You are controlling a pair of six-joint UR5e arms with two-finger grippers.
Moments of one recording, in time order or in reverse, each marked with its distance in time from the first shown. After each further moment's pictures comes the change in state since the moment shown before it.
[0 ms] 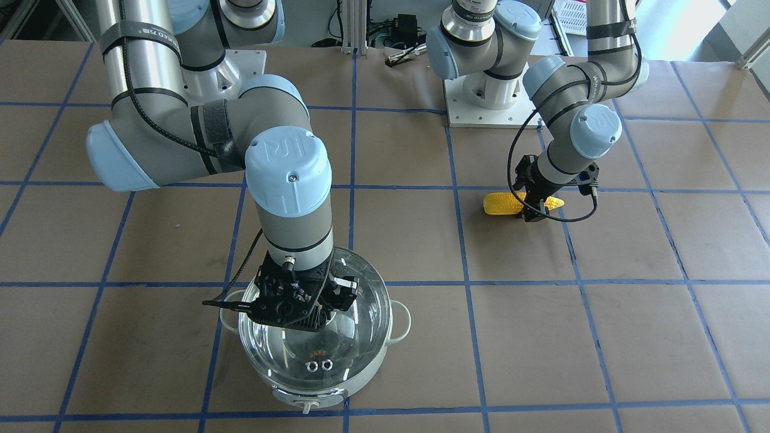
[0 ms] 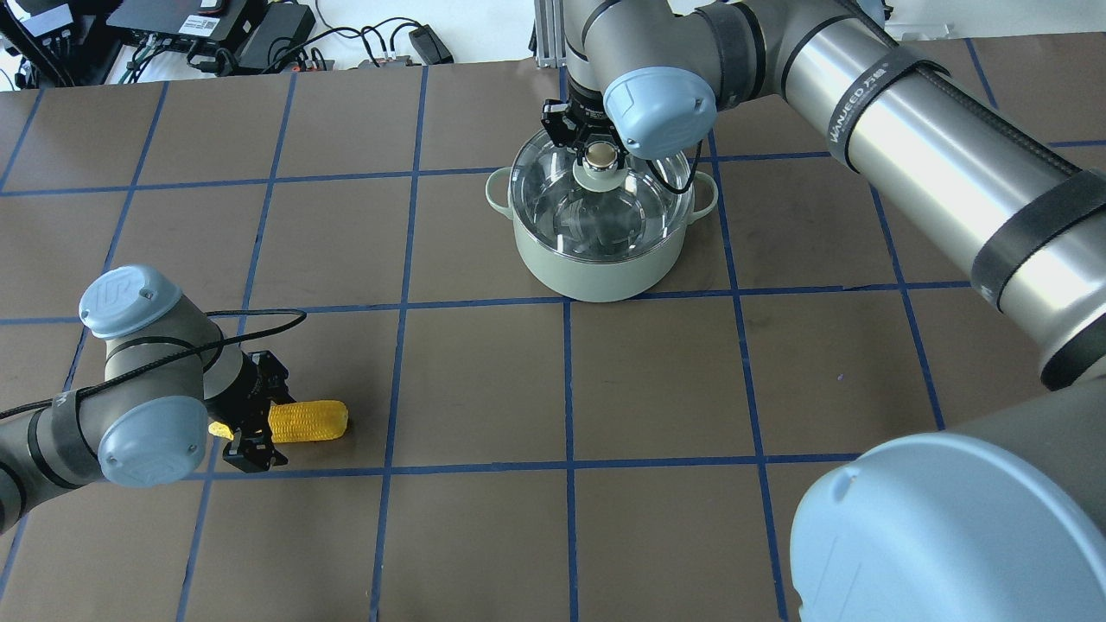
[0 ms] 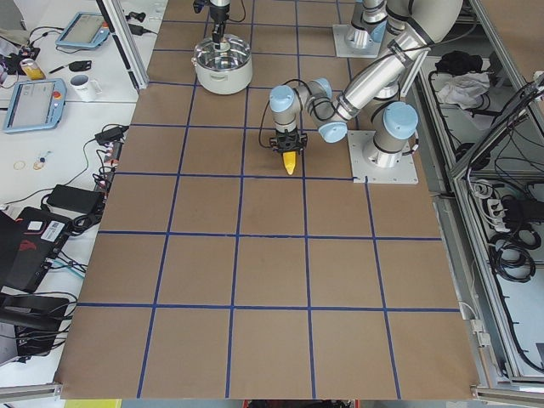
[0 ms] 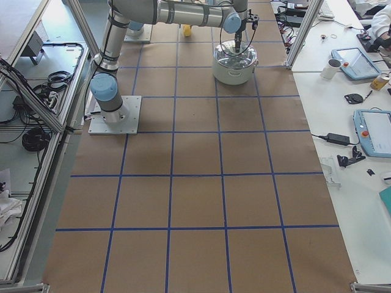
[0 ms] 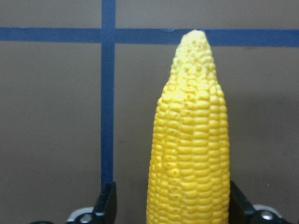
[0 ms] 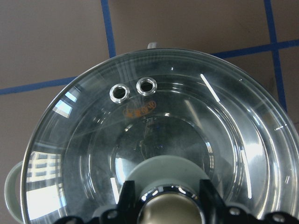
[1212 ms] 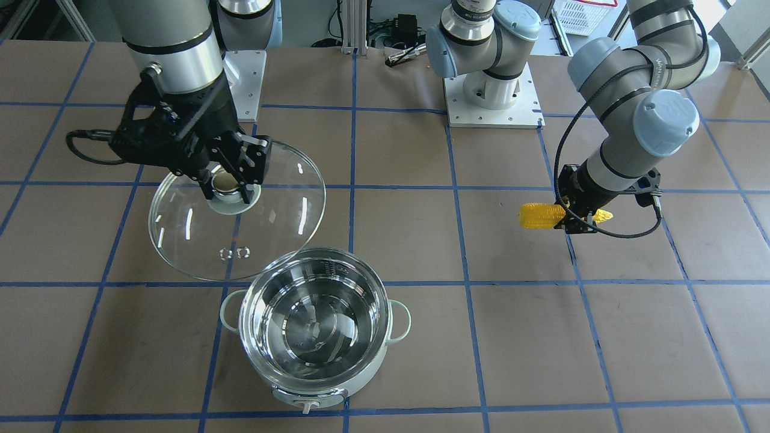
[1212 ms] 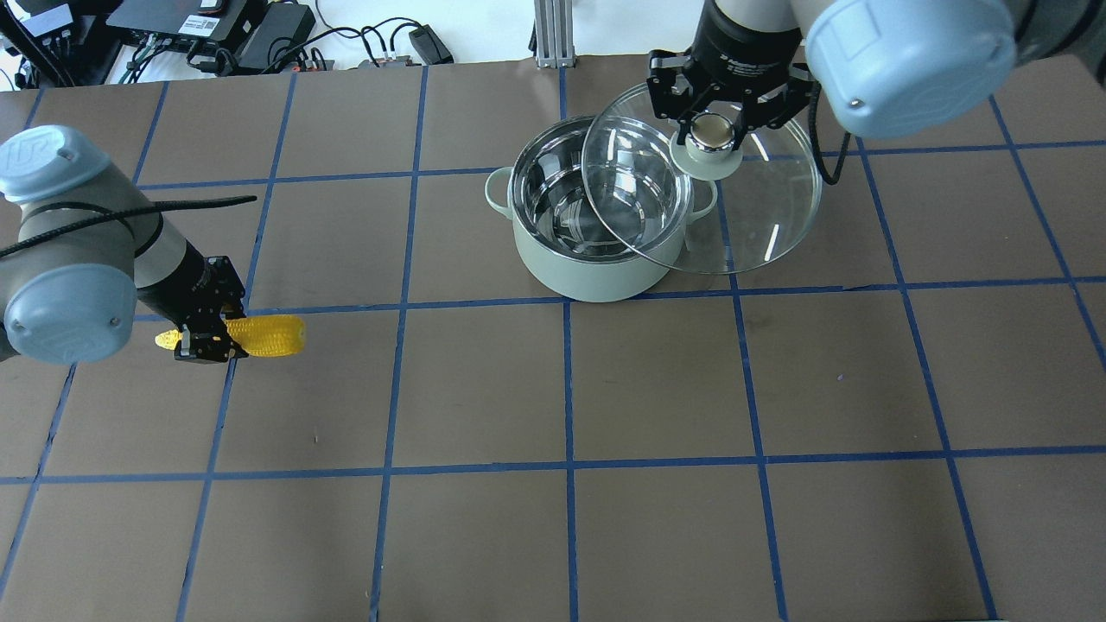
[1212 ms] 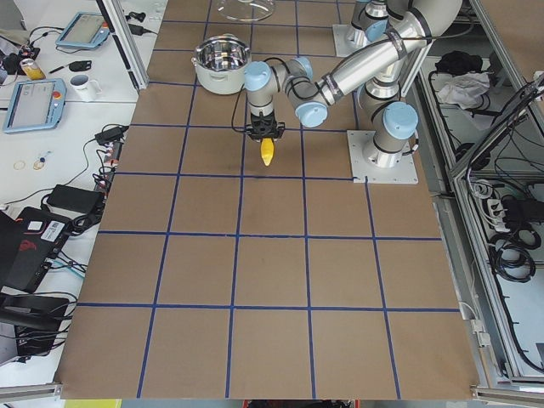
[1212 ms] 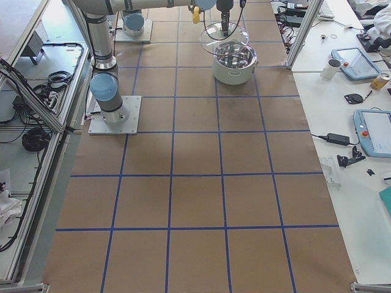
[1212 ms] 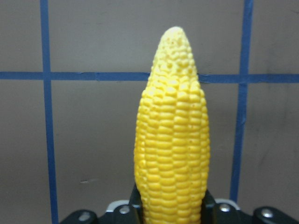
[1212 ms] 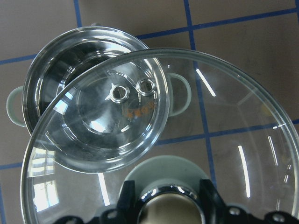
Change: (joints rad) left arm -0.029 -0.005 0.344 -0.264 0.005 0.003; right arm -0.139 -0.409 0.164 0.229 0.048 -0.138
